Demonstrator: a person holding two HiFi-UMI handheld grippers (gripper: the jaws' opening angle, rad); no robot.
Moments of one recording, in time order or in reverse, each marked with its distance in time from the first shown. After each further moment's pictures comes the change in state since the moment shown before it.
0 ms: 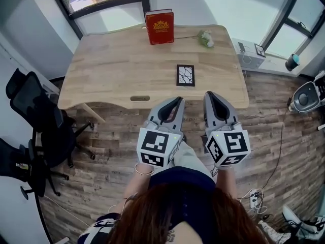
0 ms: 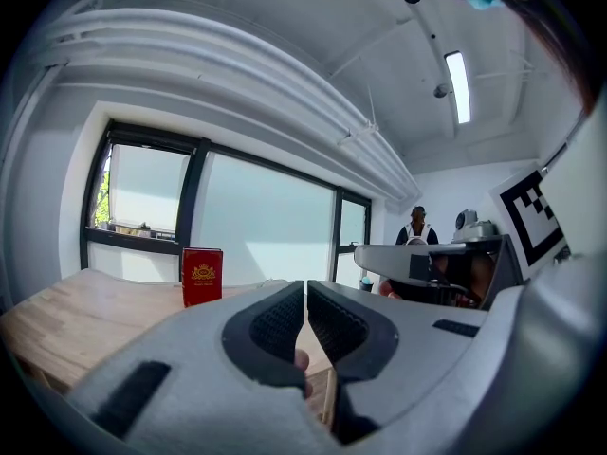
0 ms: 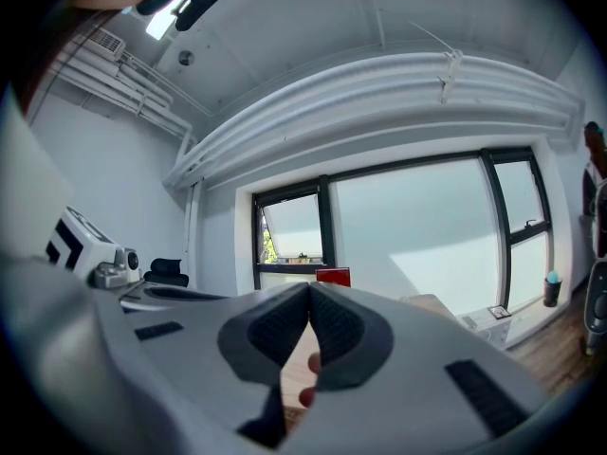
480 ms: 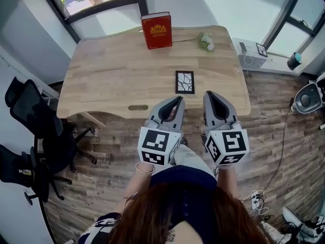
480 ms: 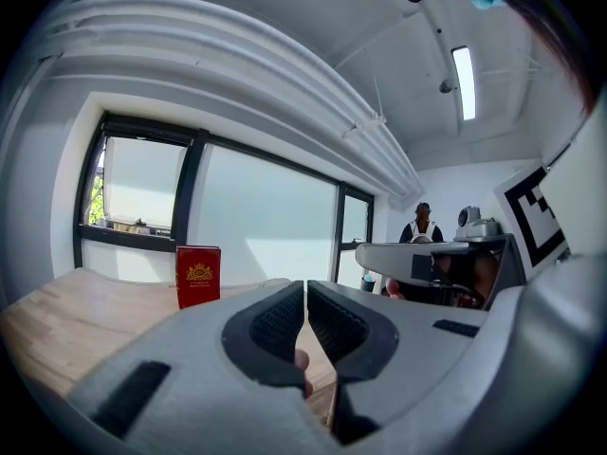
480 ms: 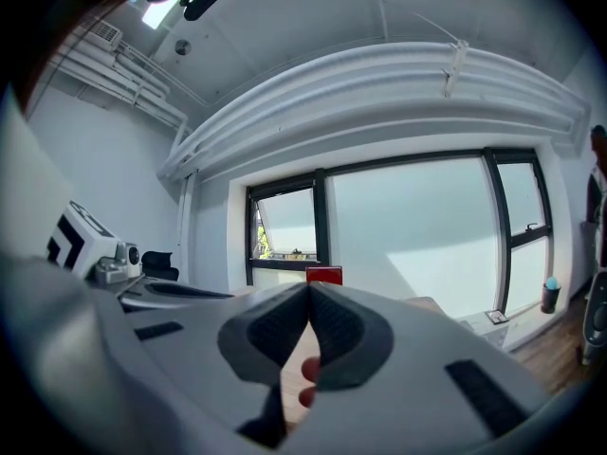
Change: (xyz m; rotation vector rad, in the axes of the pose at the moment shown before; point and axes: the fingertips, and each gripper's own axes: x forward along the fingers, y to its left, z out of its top) left arm 0.062 0.029 0.001 -0.004 0.026 -0.005; right arm 0.056 -0.036 -0.003 -0.027 0.028 -0.017
